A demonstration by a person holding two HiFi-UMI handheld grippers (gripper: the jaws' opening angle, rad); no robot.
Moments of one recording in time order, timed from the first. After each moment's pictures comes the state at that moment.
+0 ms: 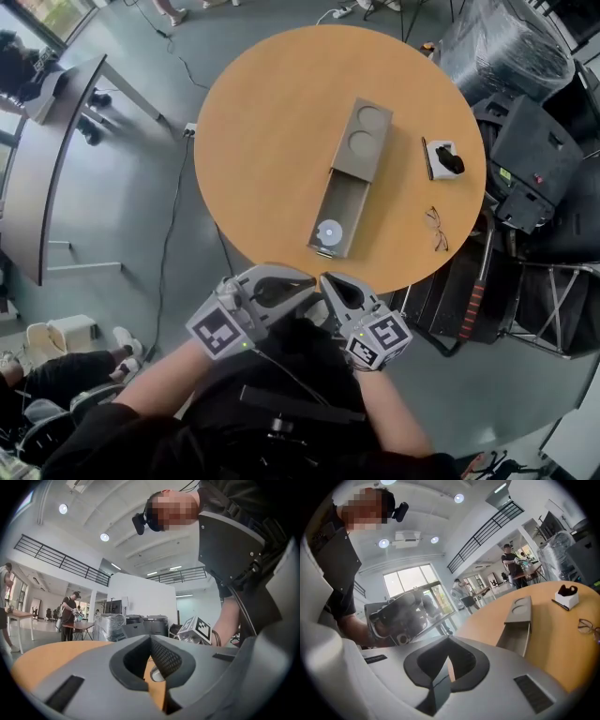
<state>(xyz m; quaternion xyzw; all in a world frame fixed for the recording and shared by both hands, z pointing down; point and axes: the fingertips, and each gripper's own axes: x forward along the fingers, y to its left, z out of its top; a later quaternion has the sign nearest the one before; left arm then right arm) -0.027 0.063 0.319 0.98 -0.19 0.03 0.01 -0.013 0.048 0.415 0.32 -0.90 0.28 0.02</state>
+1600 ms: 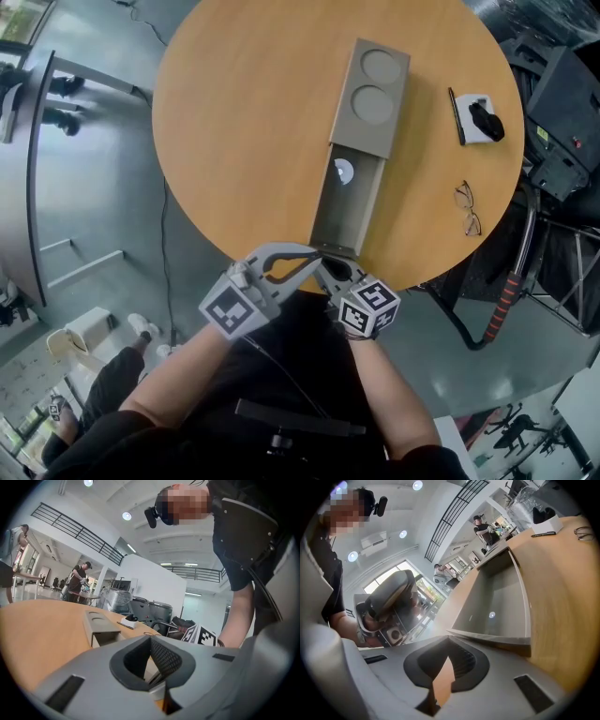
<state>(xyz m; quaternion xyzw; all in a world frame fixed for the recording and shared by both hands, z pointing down) -0.013 -0.044 0.515 0.97 -0.20 0.08 0.15 -0.036 -0.022 0.636 0.31 -0.83 0.45 0.05</state>
